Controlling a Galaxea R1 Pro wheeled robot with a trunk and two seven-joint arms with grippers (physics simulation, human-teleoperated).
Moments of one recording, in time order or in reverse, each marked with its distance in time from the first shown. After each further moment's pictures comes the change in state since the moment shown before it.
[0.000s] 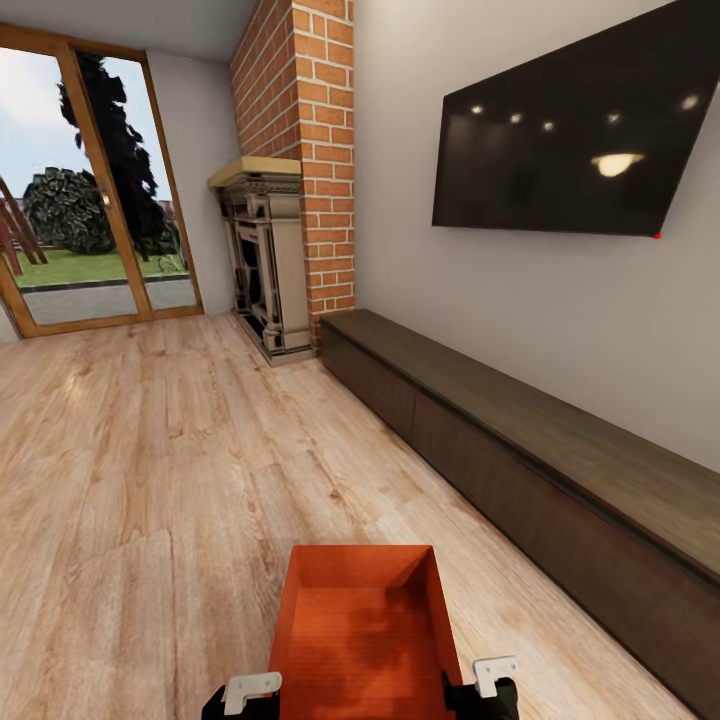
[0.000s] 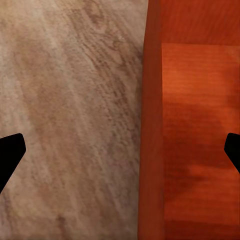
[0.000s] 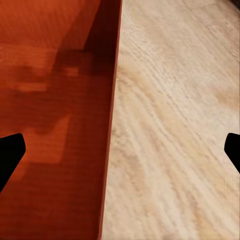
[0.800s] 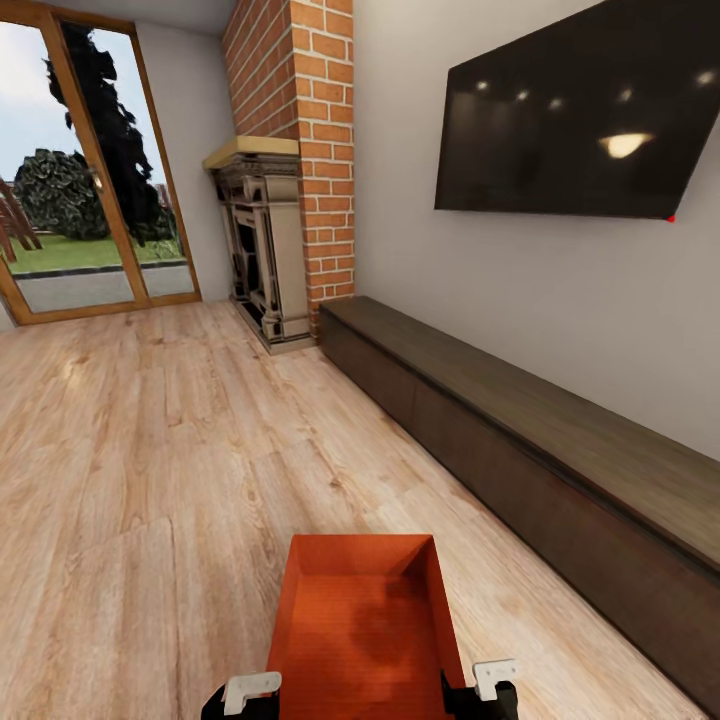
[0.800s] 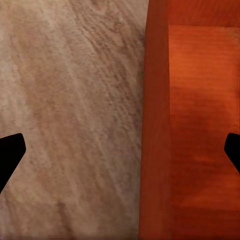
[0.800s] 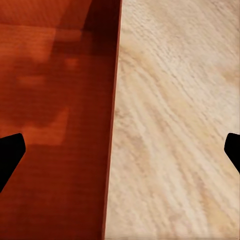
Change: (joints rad) left arm 0.000 0.000 0.002 0.000 0.000 -0.001 0.000; right arm 0.005 0.003 -0.007 0.001 -0.009 -0.001 0.004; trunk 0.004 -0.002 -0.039
